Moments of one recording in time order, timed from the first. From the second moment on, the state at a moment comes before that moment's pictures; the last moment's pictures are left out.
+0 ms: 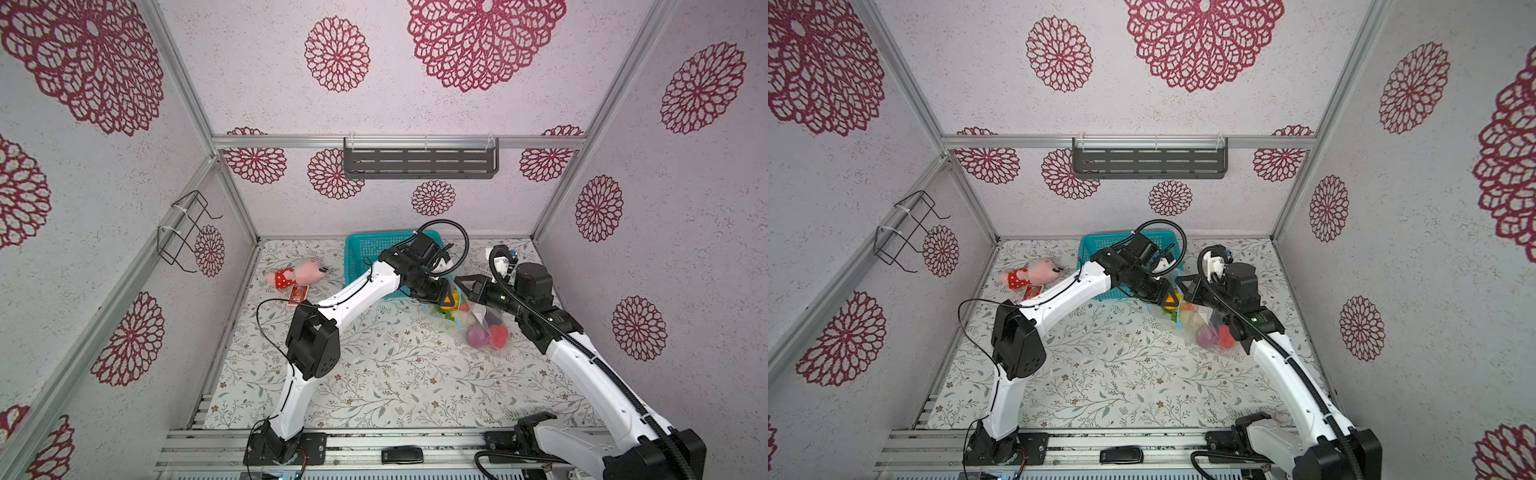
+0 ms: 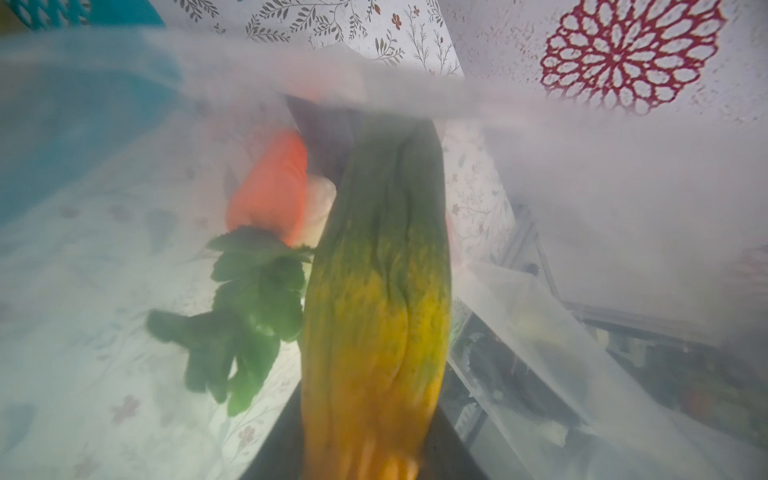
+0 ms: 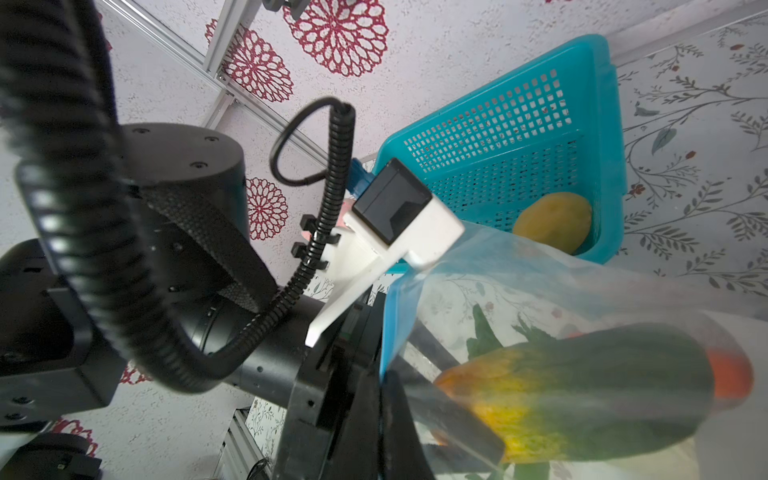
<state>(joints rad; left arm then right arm) -0.76 2.15 2.05 -0.91 0.53 -0.35 0.30 1.08 0.92 -0.20 -0.49 0.64</state>
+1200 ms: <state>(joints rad) -0.77 2.17 2.08 -0.90 0.54 -0.35 0.30 1.07 0.92 -0.20 -0.49 0.64</state>
